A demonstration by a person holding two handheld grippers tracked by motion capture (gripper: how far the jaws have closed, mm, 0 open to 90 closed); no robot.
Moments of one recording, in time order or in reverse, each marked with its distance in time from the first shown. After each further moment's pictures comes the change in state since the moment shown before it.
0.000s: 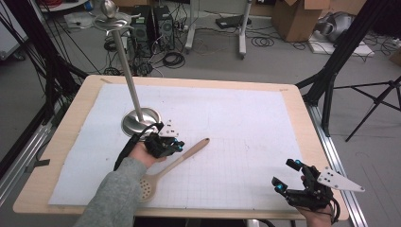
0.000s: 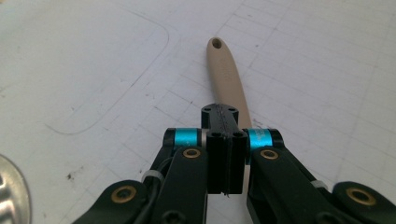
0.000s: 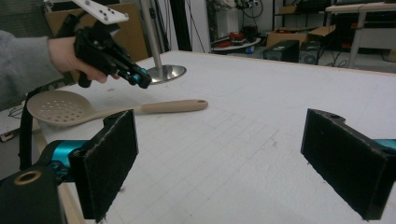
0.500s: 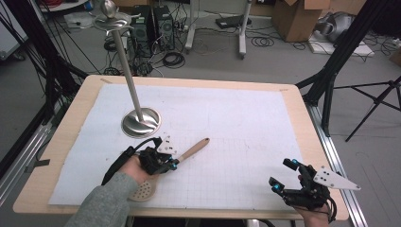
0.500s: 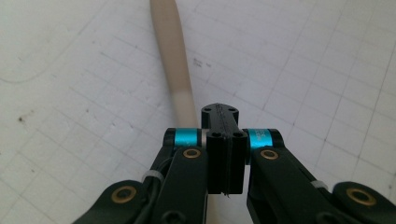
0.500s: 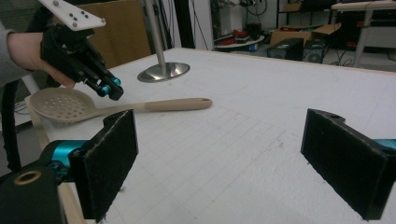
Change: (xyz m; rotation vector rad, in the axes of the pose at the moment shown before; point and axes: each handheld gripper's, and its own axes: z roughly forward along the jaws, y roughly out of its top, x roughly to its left) left arm -0.030 -0.021 -0.014 0.180 -0.048 0.032; right arm 0.002 0.000 0.006 0.016 0.014 -0.006
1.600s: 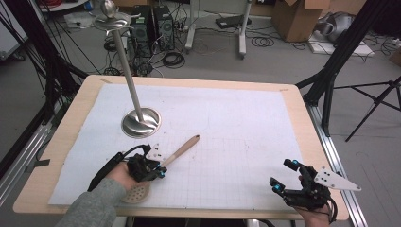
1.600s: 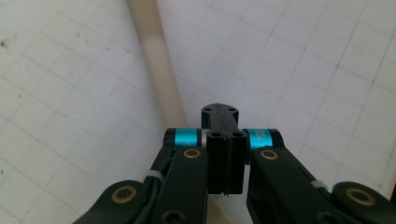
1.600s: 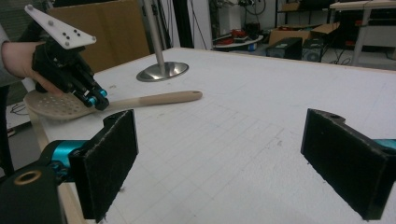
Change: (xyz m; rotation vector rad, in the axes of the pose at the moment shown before) left arm 0.008 -0.026 -0.012 0.032 -0.003 -0.029; right arm 0.000 -0.001 -0.002 -0.004 -0.005 0.006
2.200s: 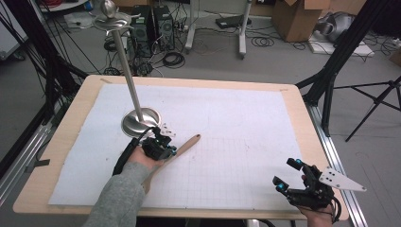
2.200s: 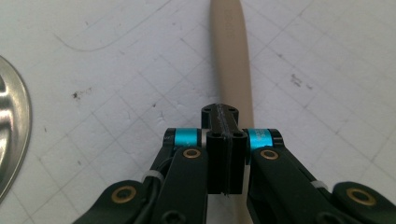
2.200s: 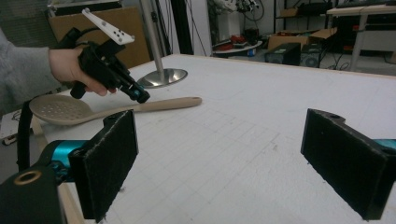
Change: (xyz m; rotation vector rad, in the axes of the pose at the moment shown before) left arm 0.035 0.034 0.040 -0.029 0.134 -0.197; right arm -0.004 0.003 -0.007 -0.025 -0.001 0.014
